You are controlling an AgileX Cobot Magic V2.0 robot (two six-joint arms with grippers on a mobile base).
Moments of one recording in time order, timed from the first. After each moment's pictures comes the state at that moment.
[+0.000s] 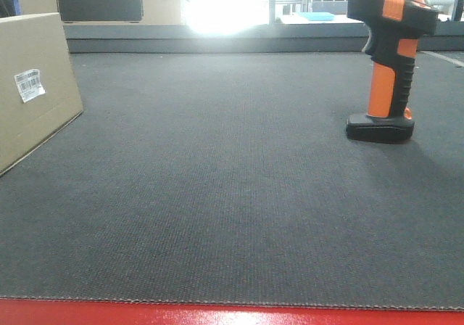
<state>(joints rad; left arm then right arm) -0.02 0.01 -0.01 0.00 0.08 0.08 -0.03 0.35 -0.33 0.11 0.12 -0.12</state>
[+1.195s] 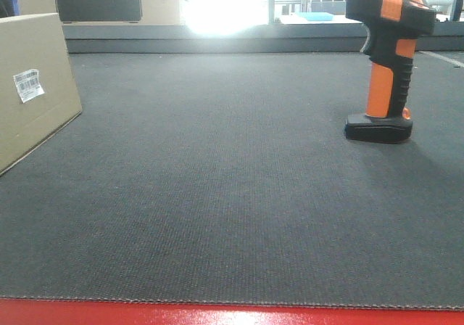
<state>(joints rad) -0.02 0.00 0.00 0.00 0.03 0.08 -0.07 0.29 -0.30 0.14 0.13 -0.12</state>
